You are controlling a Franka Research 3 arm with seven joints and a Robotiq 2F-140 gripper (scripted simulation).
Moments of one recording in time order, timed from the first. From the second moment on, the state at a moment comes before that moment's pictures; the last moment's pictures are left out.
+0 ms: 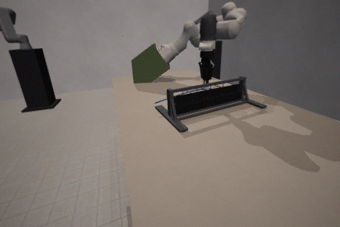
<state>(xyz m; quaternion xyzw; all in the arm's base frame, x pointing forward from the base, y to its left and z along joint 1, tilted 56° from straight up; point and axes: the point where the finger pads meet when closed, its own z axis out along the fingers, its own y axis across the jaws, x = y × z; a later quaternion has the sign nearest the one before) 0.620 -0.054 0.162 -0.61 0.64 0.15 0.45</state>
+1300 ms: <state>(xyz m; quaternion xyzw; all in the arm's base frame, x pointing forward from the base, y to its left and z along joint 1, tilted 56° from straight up) 0.634 -0.054 0.163 -0.61 0.64 0.15 0.44</state>
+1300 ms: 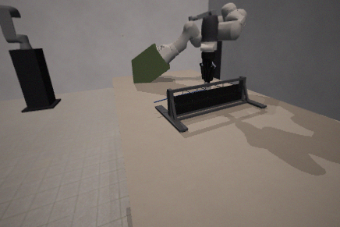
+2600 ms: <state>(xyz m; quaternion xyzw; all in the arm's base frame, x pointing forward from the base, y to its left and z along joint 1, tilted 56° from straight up) 0.657 -0.059 0.171 -0.61 0.64 0.15 0.44</state>
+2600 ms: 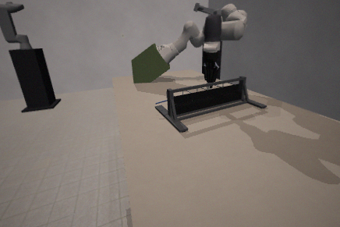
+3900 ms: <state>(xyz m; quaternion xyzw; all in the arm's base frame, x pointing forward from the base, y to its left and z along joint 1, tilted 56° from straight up) 0.657 -0.059 0.172 -0.61 0.64 0.15 0.45</state>
